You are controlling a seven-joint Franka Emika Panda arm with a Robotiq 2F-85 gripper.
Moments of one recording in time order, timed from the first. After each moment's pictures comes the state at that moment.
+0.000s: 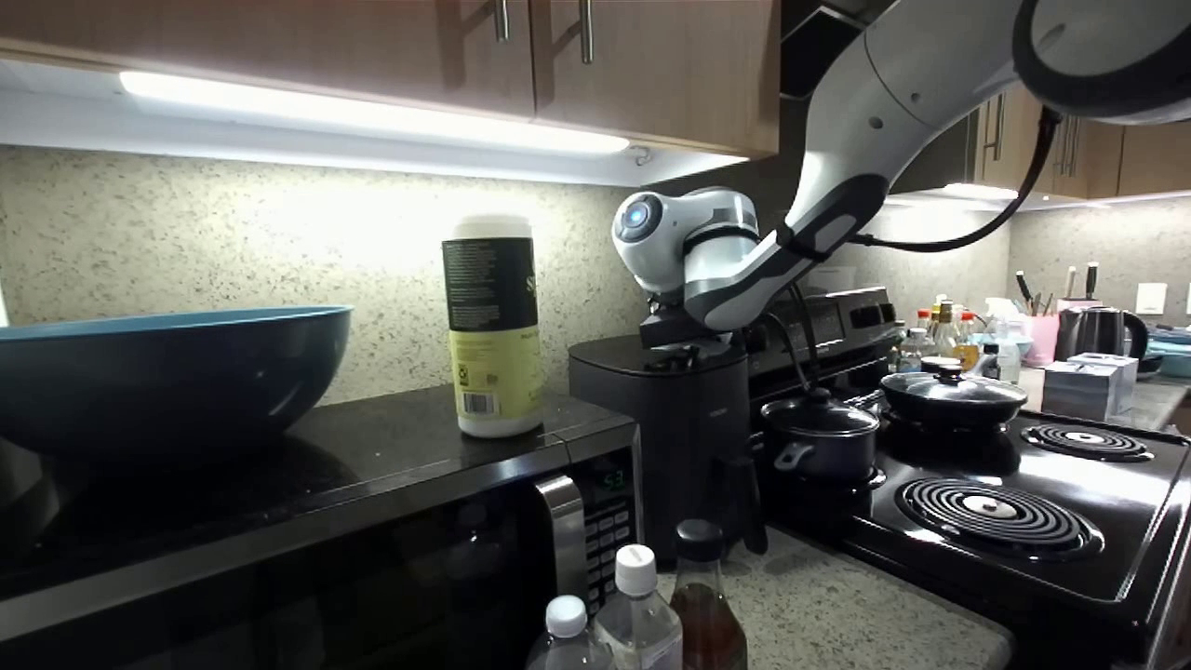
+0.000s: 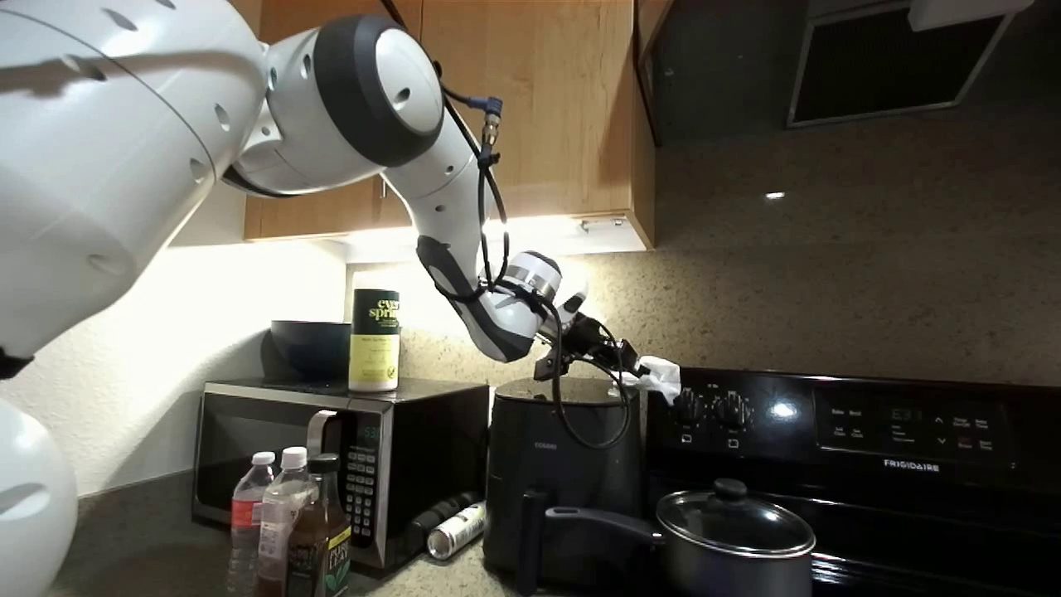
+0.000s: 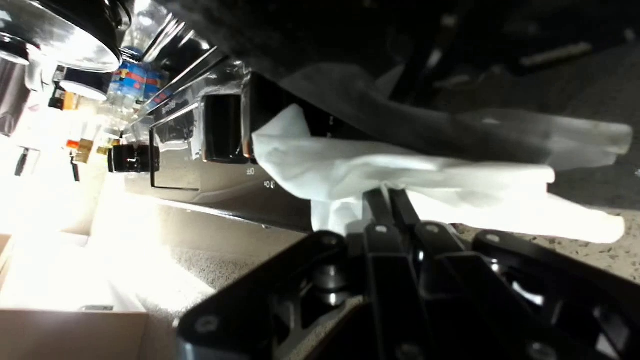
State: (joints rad) arm 0.06 0.49 -0.15 -1.52 -1.23 2.32 1.54
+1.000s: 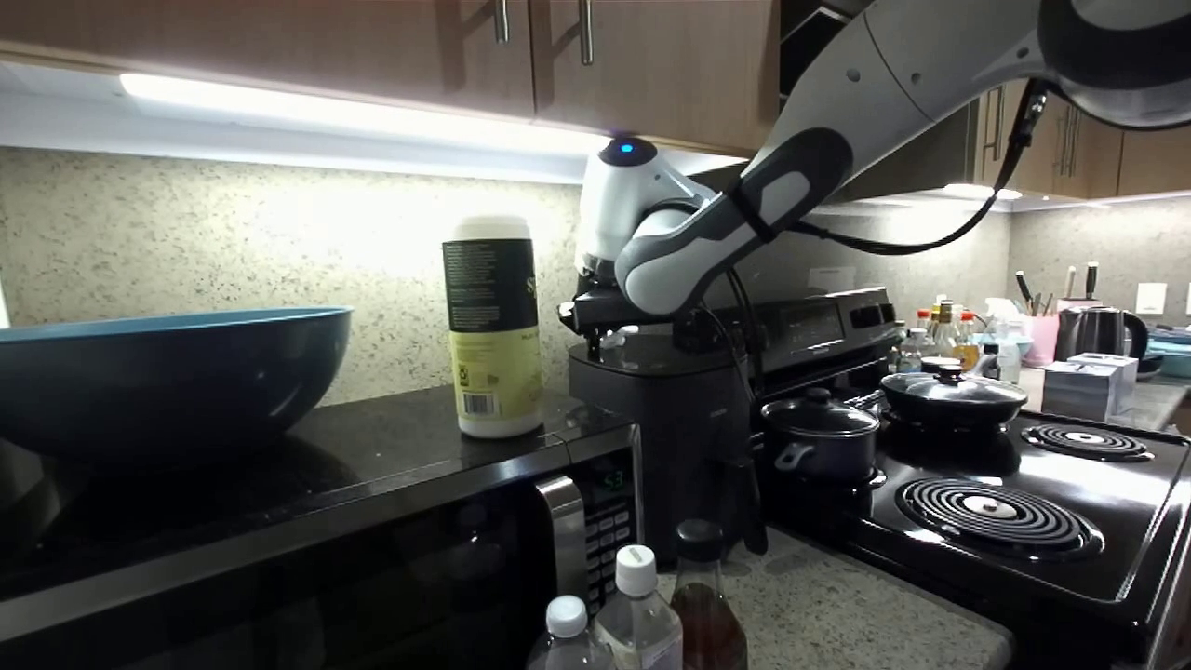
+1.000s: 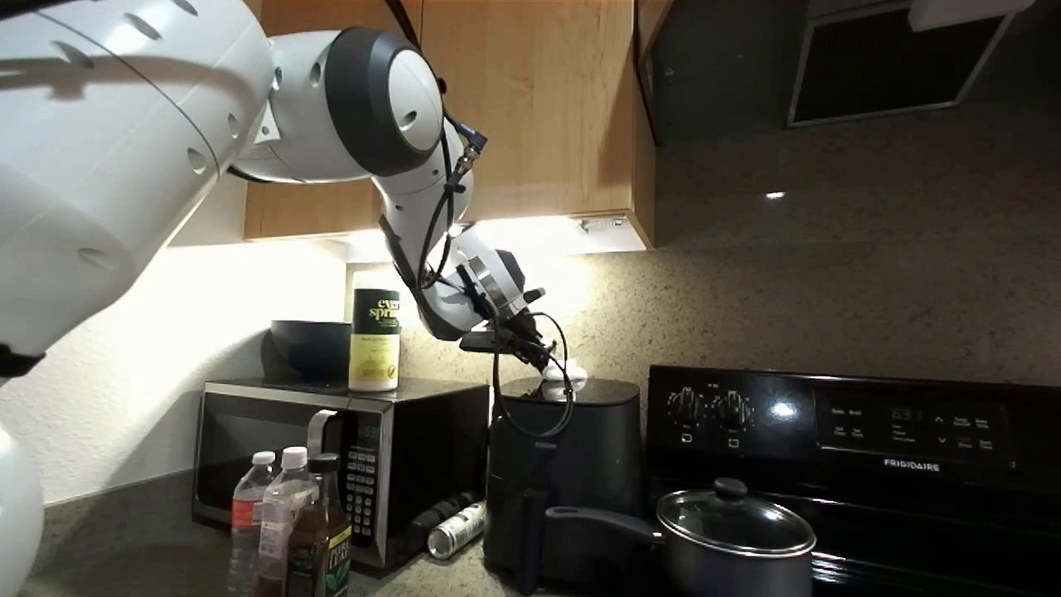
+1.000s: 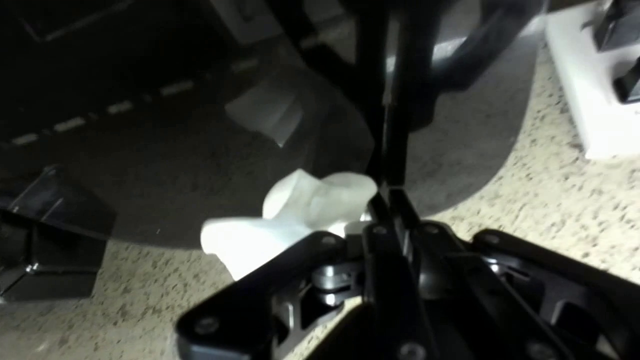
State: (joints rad) arm -0.03 0.47 0.11 -1.53 -0.74 2.61 0.99
